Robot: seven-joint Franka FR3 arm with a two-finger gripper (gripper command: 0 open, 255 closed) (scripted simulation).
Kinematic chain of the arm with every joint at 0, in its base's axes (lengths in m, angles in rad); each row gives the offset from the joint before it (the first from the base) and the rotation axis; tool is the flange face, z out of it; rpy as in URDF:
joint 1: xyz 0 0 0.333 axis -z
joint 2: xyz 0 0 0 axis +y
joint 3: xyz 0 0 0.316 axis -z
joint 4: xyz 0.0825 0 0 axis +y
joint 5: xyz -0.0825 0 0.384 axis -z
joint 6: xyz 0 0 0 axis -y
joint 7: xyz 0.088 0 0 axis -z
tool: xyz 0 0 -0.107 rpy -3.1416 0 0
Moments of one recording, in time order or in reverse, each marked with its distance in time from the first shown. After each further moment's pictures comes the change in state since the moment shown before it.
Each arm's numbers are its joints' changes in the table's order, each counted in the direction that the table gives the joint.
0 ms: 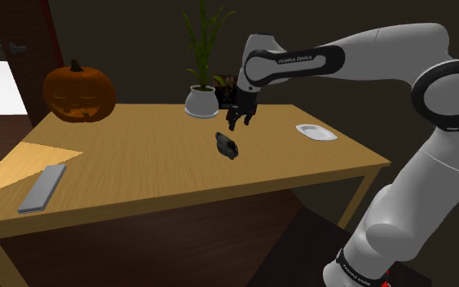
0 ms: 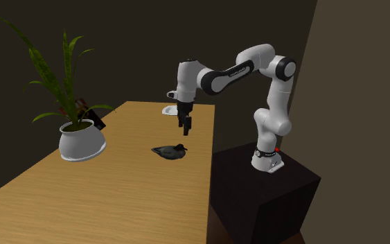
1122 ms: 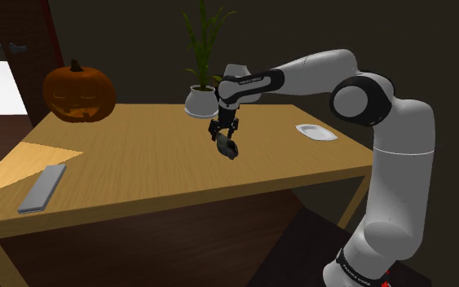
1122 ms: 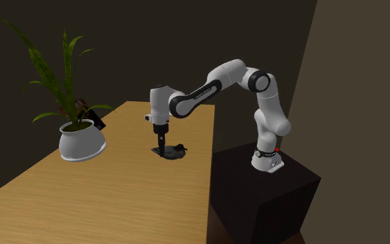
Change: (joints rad) arm 0.042 0.448 0.028 -0.310 -0.101 0.078 0.046
